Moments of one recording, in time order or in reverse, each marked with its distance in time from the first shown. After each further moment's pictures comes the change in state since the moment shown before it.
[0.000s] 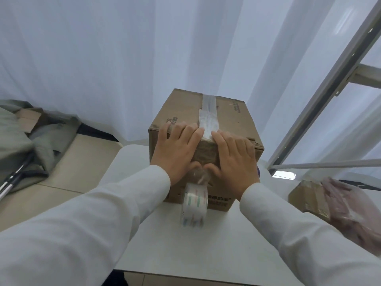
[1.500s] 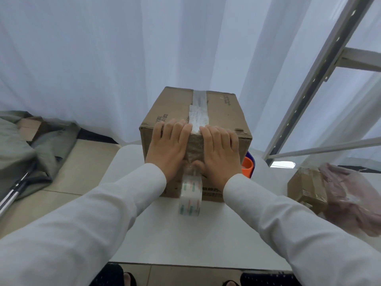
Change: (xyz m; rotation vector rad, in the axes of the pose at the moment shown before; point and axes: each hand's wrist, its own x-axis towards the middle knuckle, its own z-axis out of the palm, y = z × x) left_hand -0.004 0.006 0.000 -0.002 -0.016 0.012; right_hand -0.005 -0.012 0.018 -0.018 0.118 0.036
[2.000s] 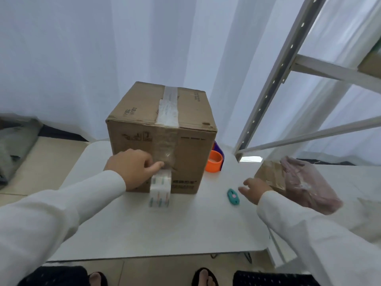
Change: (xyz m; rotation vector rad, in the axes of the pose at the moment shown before) left_hand -0.025 0.012 -0.040 -0.417 -0.630 -0.320; right_hand -0.106 0.141 -0.029 0.082 -1.089 0.781
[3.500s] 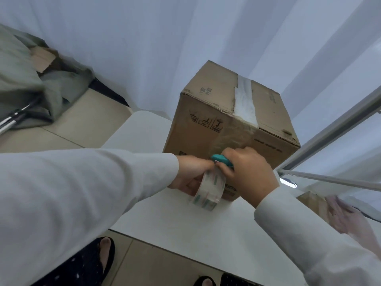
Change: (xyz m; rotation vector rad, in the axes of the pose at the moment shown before) left_hand 0.012 -0.013 0.037 -1.225 -0.692 -0.422; right_hand -0.057 -0.174 -0.013 -0.225 0.515 -0.931
